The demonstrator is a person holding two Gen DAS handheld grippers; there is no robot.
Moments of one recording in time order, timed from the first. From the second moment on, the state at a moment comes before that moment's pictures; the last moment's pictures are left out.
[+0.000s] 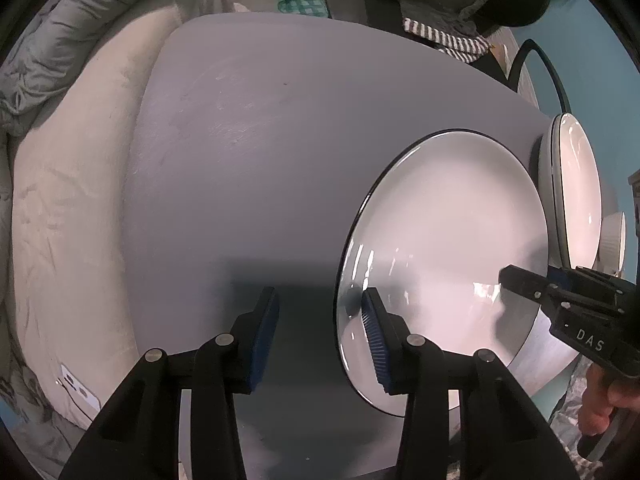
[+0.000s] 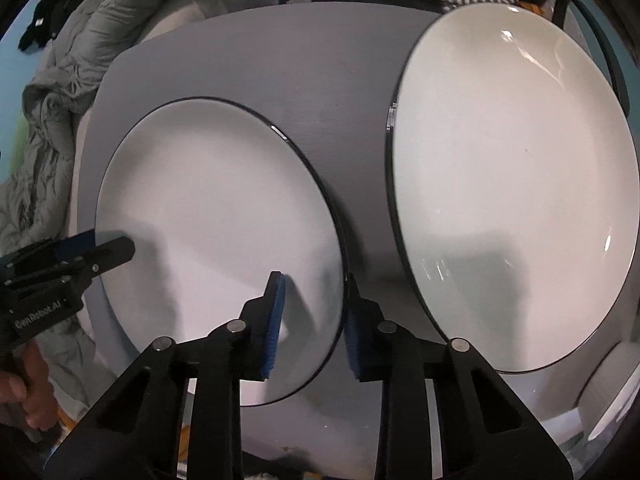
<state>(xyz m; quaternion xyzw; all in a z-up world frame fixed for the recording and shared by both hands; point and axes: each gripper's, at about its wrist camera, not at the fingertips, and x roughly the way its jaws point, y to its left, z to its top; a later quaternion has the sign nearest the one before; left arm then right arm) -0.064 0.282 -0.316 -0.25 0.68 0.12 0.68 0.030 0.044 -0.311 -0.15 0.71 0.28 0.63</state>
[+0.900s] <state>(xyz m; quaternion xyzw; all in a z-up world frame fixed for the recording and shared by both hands) -0.057 0.264 -0.310 -0.24 0.67 0.13 0.69 0.027 0.023 -0.307 -0.12 0.73 0.29 0.61</state>
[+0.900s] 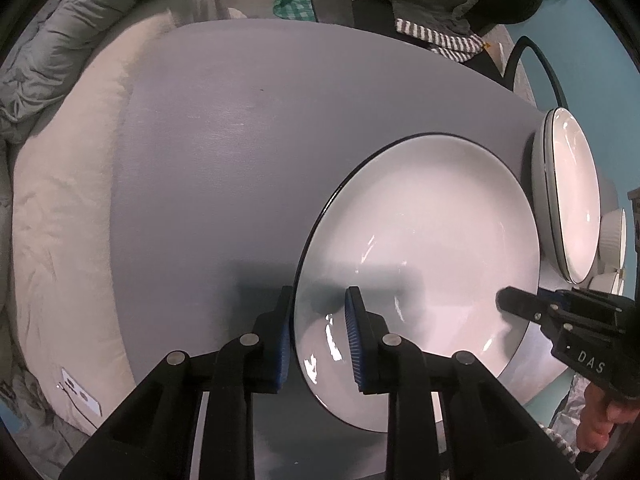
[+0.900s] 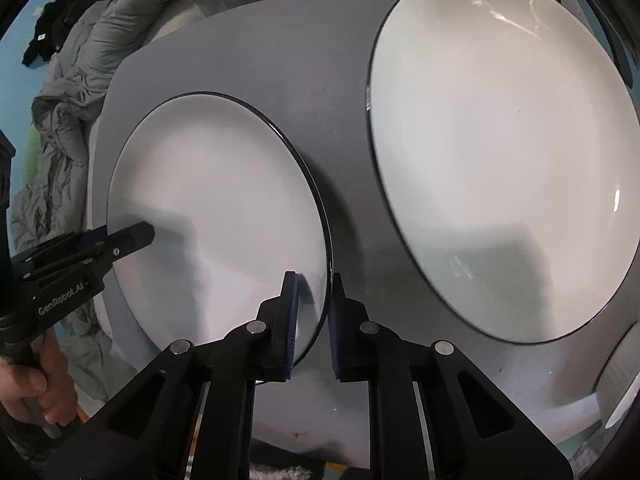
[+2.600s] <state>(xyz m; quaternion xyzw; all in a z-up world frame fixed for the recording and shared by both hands) -0.003 0.203 -0.241 -0.22 0.62 0.12 0.74 0.070 -0.024 -0.242 -0.10 0.70 0.27 0.65</state>
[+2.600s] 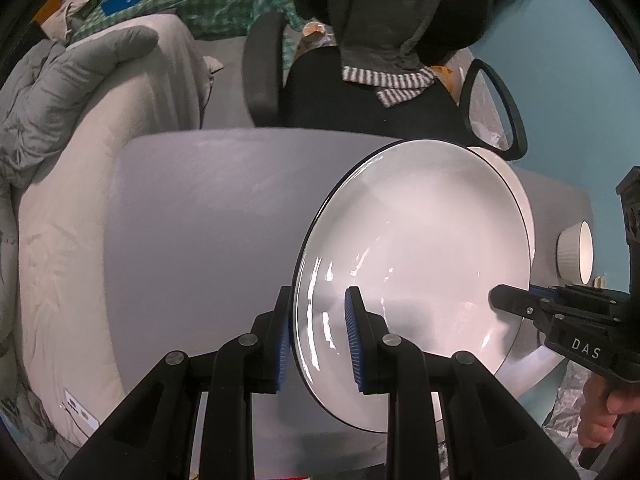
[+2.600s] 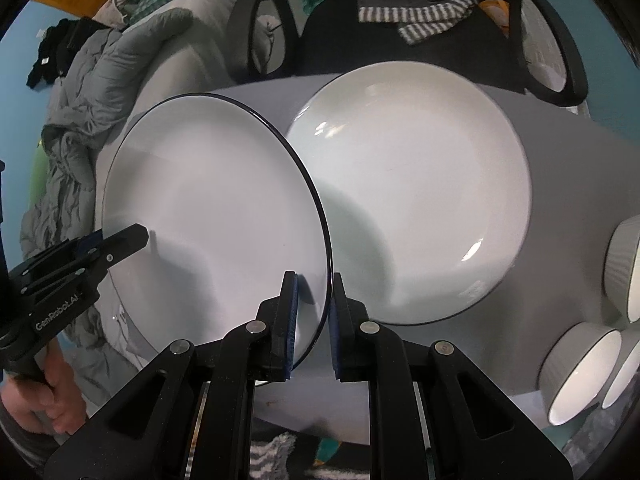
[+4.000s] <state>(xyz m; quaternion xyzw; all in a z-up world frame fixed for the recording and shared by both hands) 0.098 0.127 -0.283 -0.19 0.67 0.11 0.71 0.159 -0.091 -0.277 -0.11 0.73 0.25 0.63</state>
